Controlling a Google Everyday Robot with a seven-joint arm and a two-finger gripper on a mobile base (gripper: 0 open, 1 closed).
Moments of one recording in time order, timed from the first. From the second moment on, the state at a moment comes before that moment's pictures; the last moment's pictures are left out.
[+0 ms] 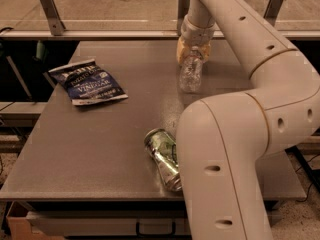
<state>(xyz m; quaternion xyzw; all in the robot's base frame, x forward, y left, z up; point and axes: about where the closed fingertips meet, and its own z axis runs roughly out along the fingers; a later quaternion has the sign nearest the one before) 0.767 -0.110 0.830 -0.11 0.99 0.06 0.11</state>
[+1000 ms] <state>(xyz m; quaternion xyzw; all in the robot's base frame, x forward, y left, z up) 0.770 -0.118 0.917 -0.20 0.95 0.09 0.23</state>
